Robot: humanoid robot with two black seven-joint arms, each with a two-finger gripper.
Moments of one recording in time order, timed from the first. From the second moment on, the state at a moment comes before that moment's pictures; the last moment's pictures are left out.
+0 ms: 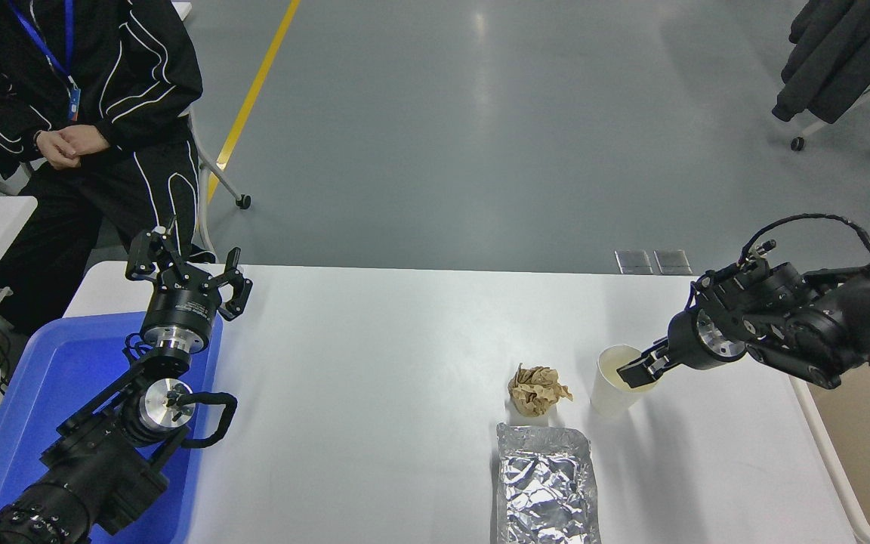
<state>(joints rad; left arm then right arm) -0.52 0.22 -1.05 -0.61 0.18 -0.33 -0.58 1.29 -0.33 -0.76 0.69 -1.25 0.19 0.43</state>
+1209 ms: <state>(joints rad) -0.52 0.22 -1.05 -0.61 0.18 -0.33 -0.58 1.29 -0.34 -0.51 0.63 -1.20 0.17 0.46</state>
